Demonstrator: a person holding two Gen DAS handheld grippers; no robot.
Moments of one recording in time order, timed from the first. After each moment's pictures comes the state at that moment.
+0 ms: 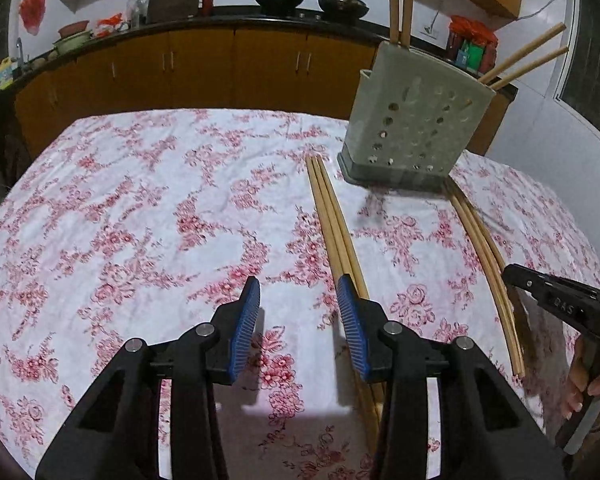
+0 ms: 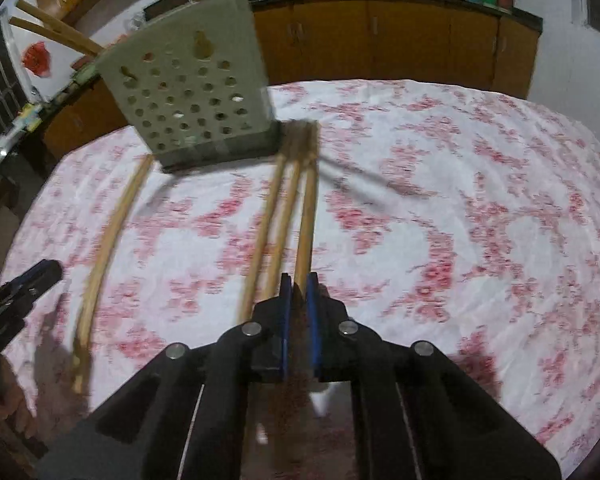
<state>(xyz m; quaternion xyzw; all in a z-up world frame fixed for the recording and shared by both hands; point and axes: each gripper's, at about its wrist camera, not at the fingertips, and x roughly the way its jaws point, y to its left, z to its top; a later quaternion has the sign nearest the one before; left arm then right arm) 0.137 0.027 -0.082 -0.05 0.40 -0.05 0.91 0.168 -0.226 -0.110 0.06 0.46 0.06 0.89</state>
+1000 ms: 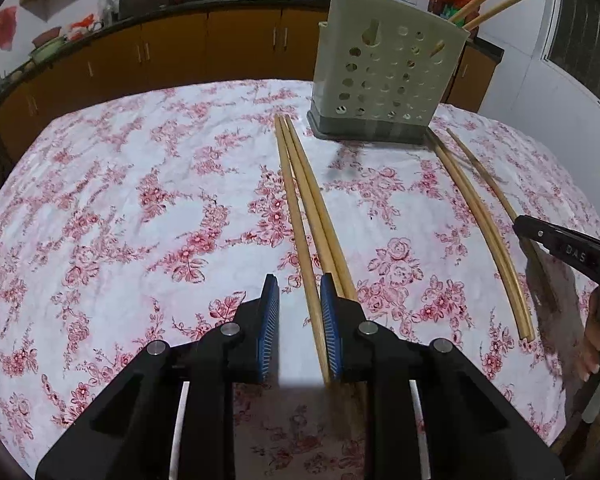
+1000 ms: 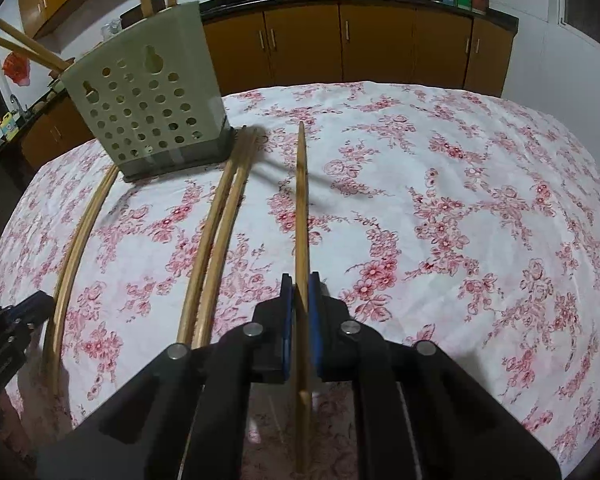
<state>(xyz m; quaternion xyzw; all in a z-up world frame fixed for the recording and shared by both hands) 0.138 -0.001 -0.099 0.00 0.43 -0.07 0.90 0.160 -0.245 -0.110 0.05 0.44 0.02 0.89</state>
